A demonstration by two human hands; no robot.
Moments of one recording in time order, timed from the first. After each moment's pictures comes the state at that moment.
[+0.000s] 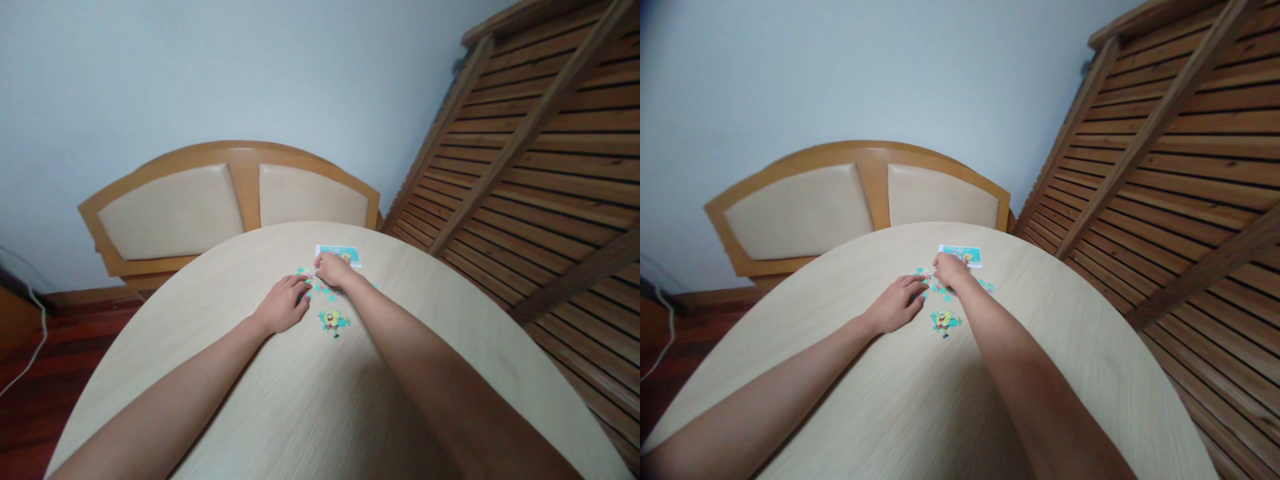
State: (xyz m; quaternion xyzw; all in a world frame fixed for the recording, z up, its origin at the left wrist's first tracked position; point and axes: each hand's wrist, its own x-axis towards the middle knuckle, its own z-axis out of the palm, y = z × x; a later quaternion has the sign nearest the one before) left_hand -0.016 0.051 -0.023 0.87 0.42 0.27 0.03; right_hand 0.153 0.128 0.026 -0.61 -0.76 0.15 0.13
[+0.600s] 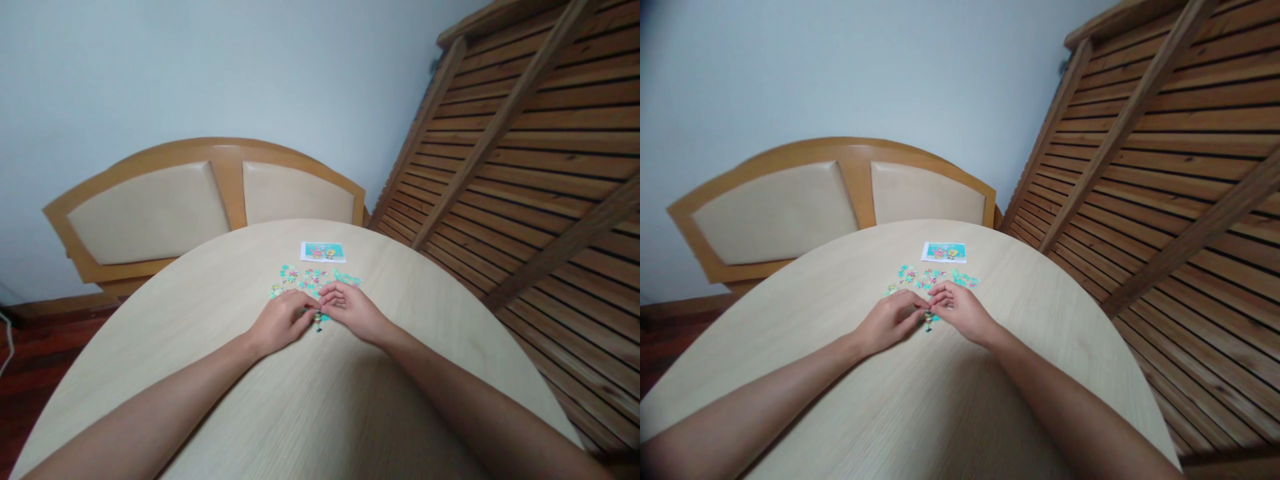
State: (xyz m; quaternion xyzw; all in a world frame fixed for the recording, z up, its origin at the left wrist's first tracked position) left_hand 0.017 0.006 -0.007 0.86 0.35 0.34 0.17; right_hand 0.227 0.019 -0.008 -0.37 -0.70 0.47 0.39
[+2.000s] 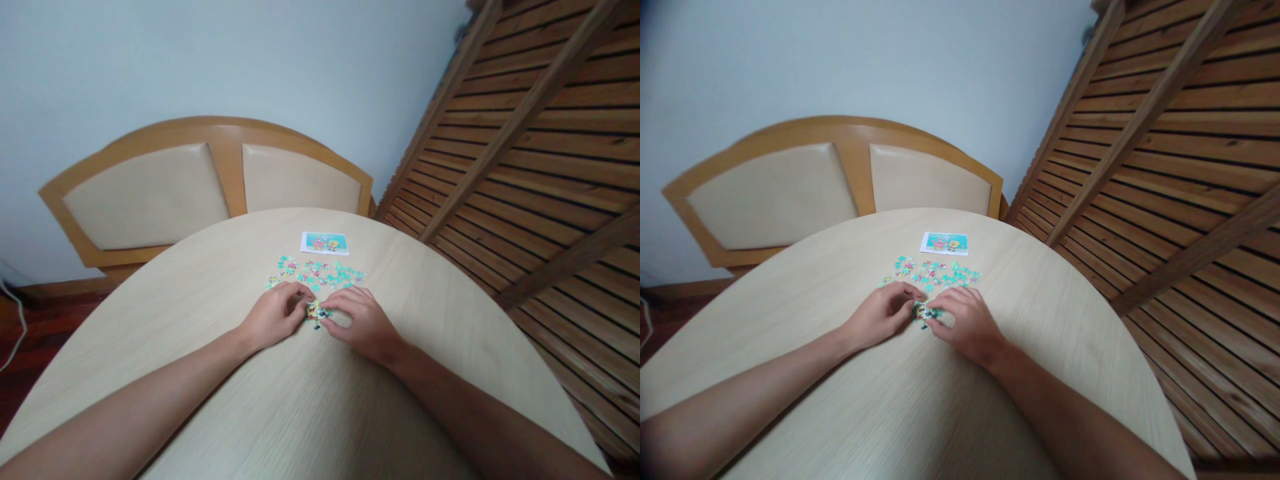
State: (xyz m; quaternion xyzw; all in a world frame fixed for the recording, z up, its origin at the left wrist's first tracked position) left_hand 0.018 0.006 -0.007 0.81 0.41 0.36 0.24; right_hand 0.240 -0.003 -0.011 -0.36 -0.86 0.08 0.35
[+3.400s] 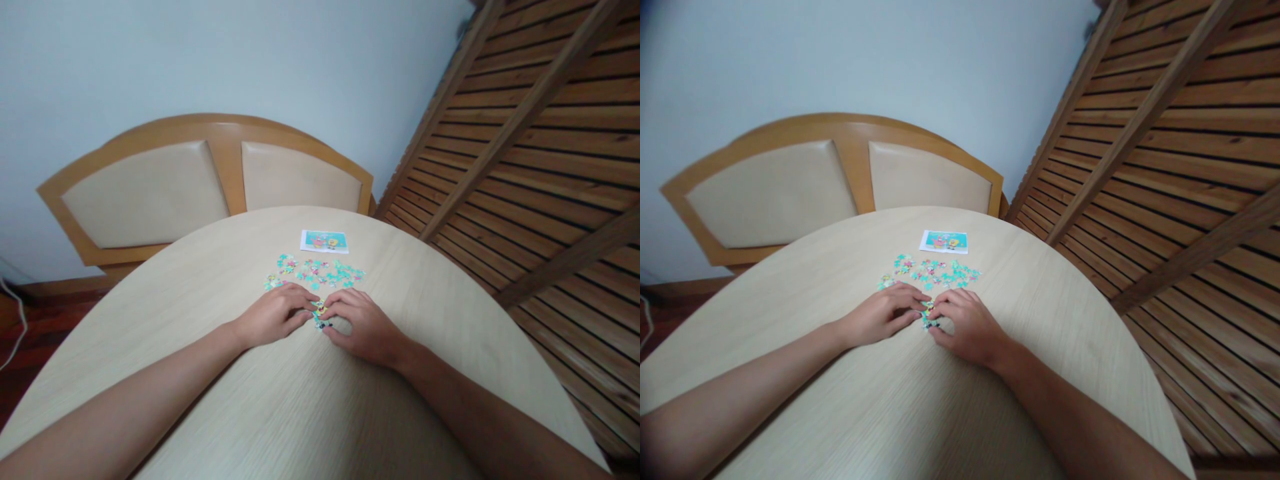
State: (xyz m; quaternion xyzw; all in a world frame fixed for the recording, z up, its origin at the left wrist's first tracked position) left_hand 0.008 0.015 -0.007 0.91 0.28 0.25 0.16; right_hand 0.246 -0.008 -0.004 -0.34 -0.89 0.11 0.28
